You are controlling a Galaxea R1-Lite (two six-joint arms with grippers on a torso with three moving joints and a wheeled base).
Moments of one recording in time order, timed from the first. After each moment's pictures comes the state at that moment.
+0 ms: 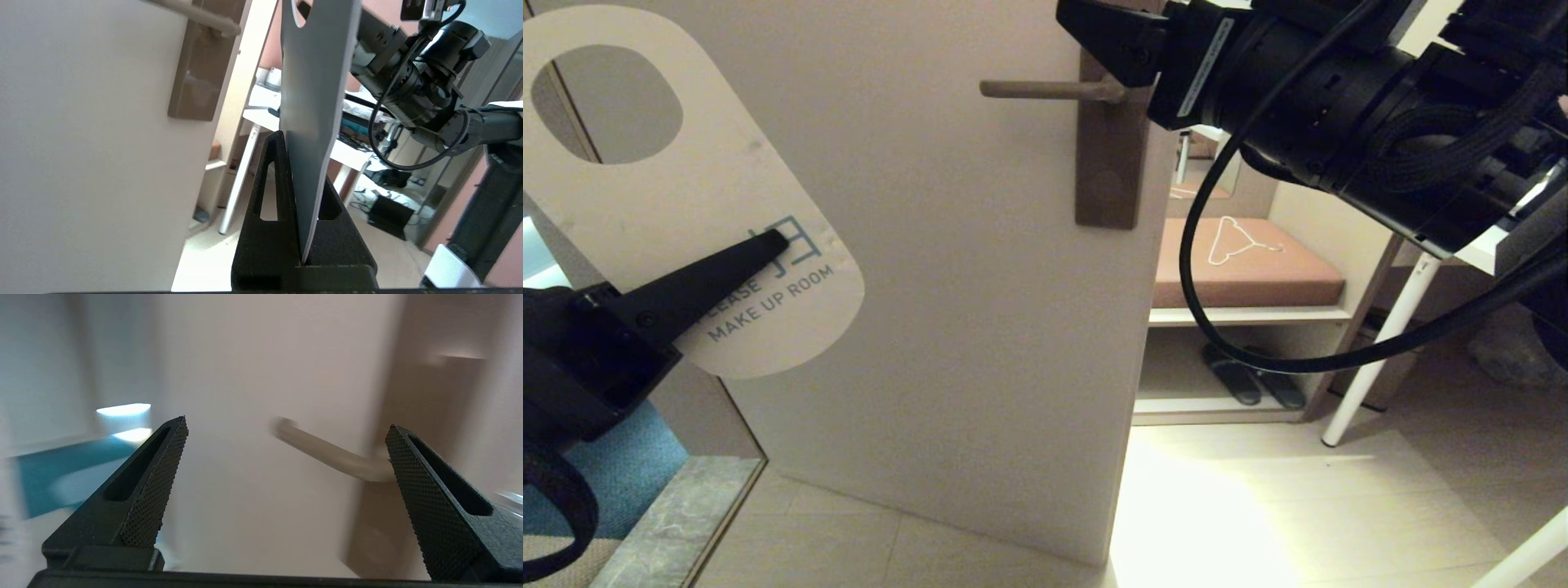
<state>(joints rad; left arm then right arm) -0.26 1.20 -0.35 -1.27 -0.58 -0.55 0.73 1.68 -1.33 -0.71 -0.03 -0.03</state>
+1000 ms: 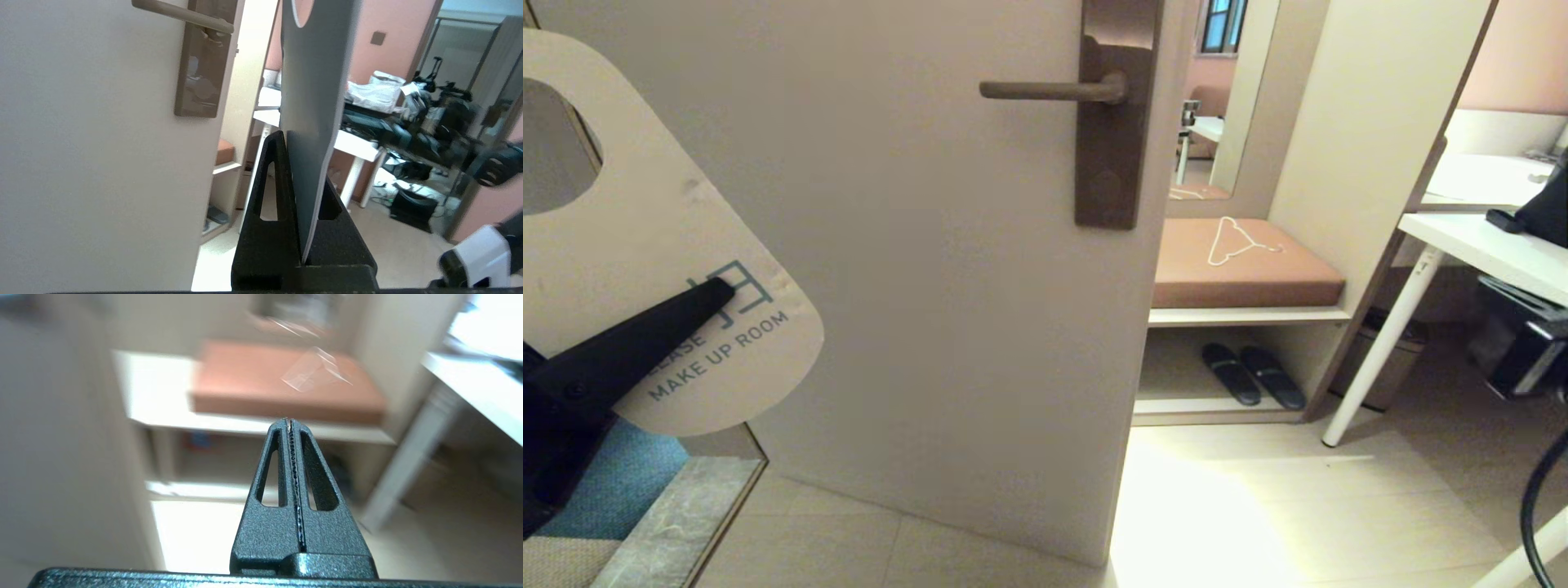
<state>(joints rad) -0.25 1.08 -0.25 -1.27 -0.58 -0.47 0.25 1.10 -0.41 -0.71 -0.30 -0.08</state>
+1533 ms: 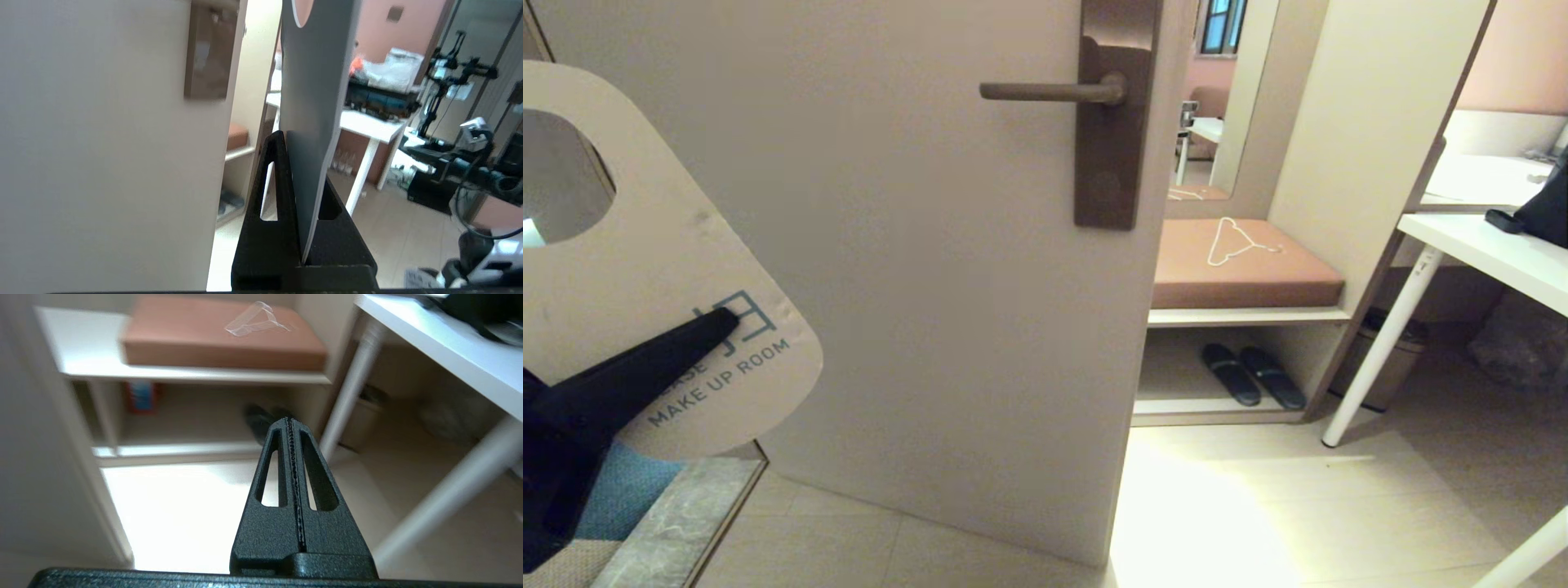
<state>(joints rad) -0.25 1.03 -0.24 -1.15 -0.58 -0.39 0.05 0.64 -0.09 -0.51 -0.27 -0.11</state>
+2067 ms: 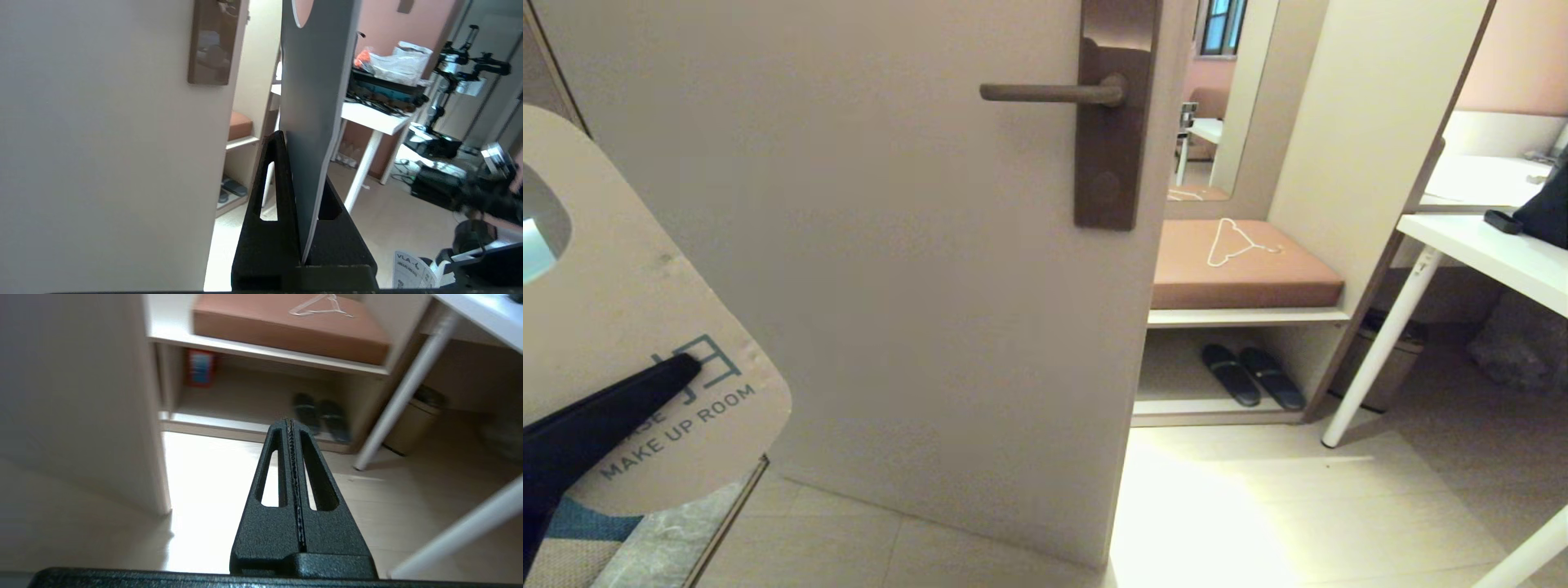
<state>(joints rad) -0.23 0.89 -0.24 -0.96 -0.57 -0.38 -0.01 0.22 -0.05 -0.09 0.00 -0.12</state>
